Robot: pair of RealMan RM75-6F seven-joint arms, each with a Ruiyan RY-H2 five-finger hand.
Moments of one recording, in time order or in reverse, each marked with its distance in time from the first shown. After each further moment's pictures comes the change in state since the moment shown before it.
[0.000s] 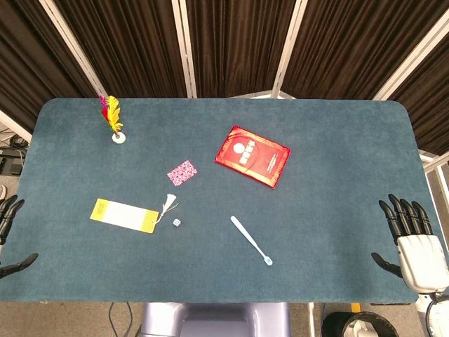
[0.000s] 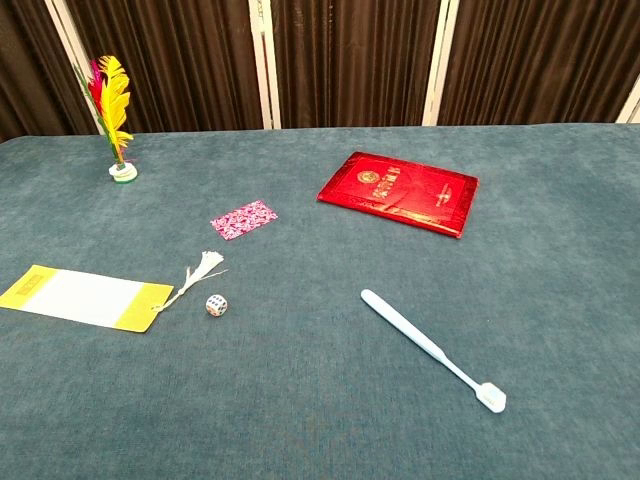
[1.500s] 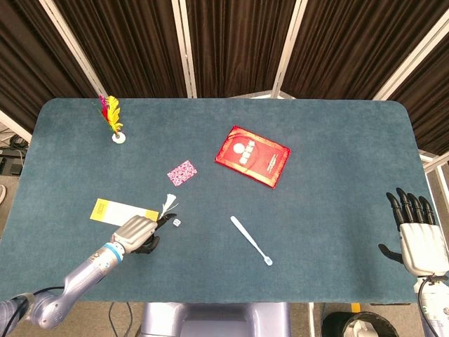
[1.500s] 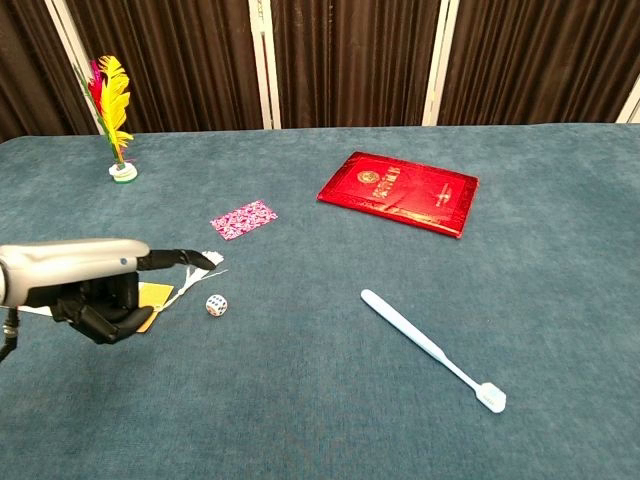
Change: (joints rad) left arm -0.588 -0.378 -0.085 0.029 -0.370 -0.904 0.206; right arm 0.054 -0.045 0.054 0.053 0.203 -0.111 -0.074
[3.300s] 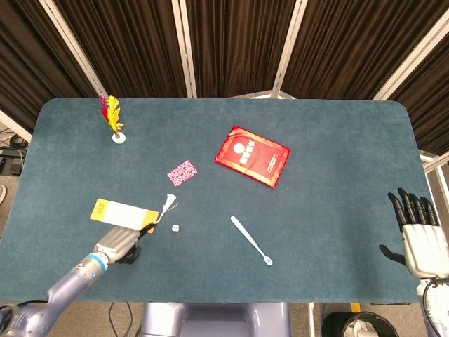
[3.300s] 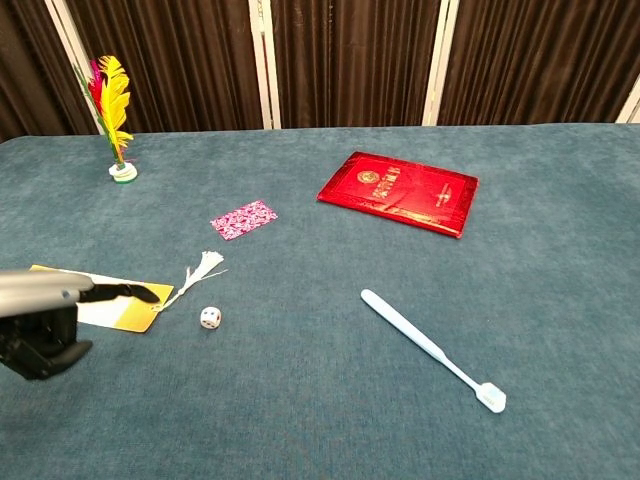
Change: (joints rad) left arm -0.022 0.116 0.151 -0.116 -0.166 0.112 0.082; right arm -0.002 0.018 -0.017 -0.007 -0.025 0.018 0.042
